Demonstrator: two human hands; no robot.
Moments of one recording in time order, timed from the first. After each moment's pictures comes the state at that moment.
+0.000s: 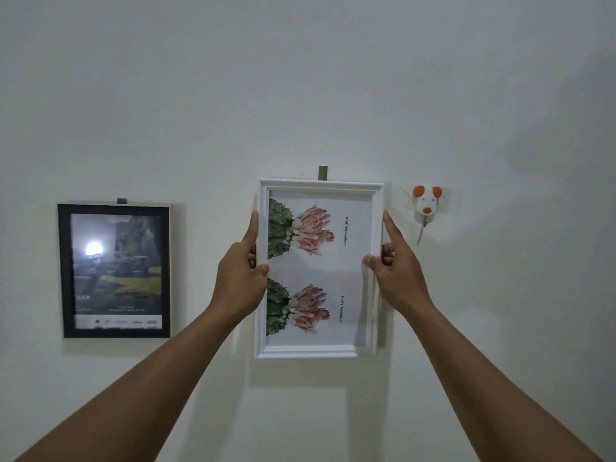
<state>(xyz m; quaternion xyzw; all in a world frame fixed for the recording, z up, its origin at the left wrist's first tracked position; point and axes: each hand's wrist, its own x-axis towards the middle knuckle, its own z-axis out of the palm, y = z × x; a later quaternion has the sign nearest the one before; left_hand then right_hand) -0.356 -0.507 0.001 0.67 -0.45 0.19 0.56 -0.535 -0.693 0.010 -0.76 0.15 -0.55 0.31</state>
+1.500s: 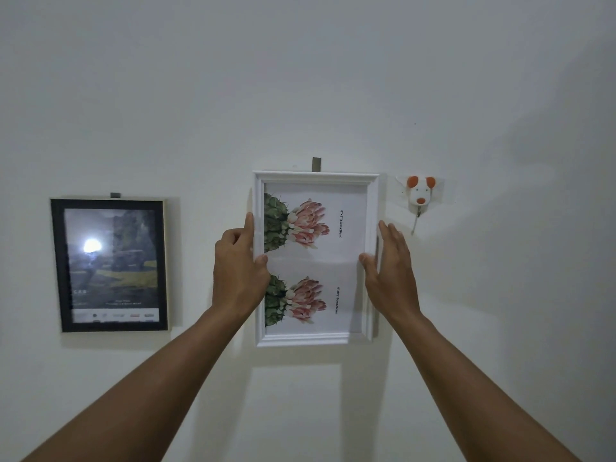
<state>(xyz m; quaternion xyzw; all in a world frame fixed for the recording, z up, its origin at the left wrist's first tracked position) -0.364 -0.518 -0.006 0.69 -0.38 0.31 0.52 -0.524 -0.701 -0.021 -0.78 0.23 -0.56 0.14</state>
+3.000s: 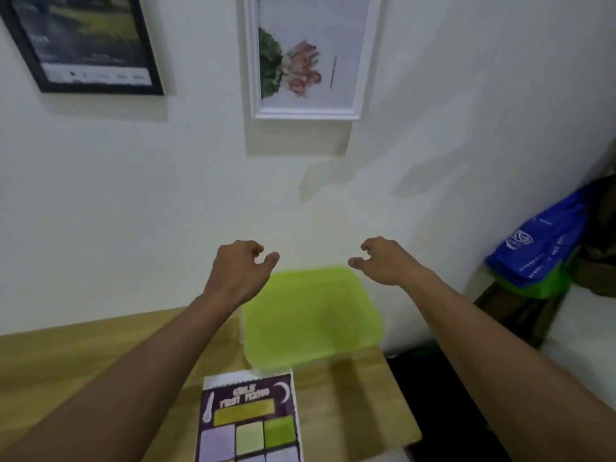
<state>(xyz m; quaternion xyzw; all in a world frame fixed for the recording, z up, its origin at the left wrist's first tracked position) -0.455 -0.354 -0.281 0.83 -0.42 -0.05 0.35 -0.658 -0.546 -0.270 -0.86 0.45 -0.03 0.22</state>
